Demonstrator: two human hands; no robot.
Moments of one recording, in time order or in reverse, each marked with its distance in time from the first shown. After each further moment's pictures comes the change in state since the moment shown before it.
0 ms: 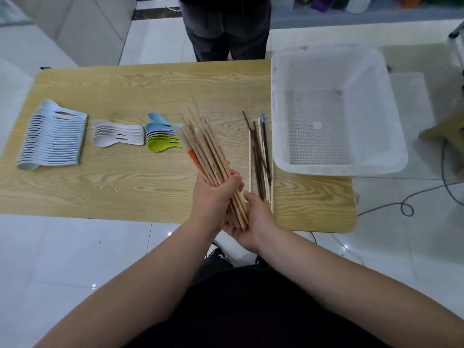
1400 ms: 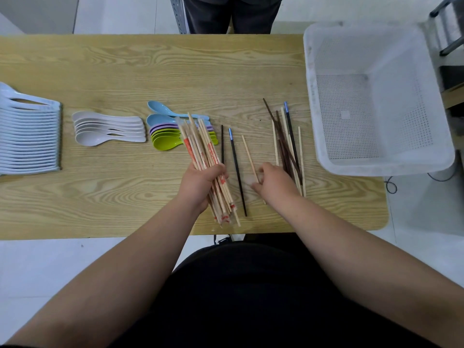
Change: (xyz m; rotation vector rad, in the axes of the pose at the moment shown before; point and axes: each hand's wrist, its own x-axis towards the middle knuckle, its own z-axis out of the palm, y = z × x) left_hand 0.134 -0.033 -0.109 -0.040 -0.044 -0.456; right_hand 0.120 -0.042 0.023 -1.739 0.504 -0.527
